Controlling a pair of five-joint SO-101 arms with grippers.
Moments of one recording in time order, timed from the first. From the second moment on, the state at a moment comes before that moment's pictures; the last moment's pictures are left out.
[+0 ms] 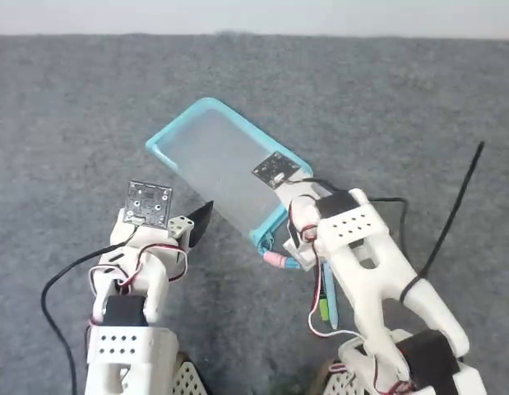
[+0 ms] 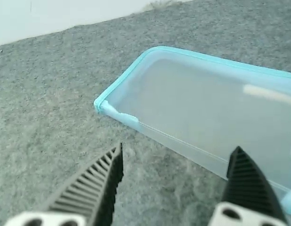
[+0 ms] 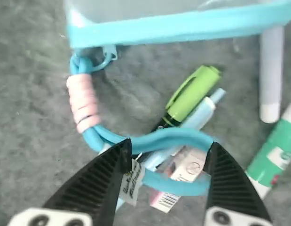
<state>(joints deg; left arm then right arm) -6.0 -79.6 90.2 33.9 -6.5 -26.9 -17.5 42.2 66.5 19.6</state>
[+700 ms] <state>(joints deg) -6.0 -79.6 90.2 33.9 -6.5 -41.5 -27.9 42.1 73.1 13.1</state>
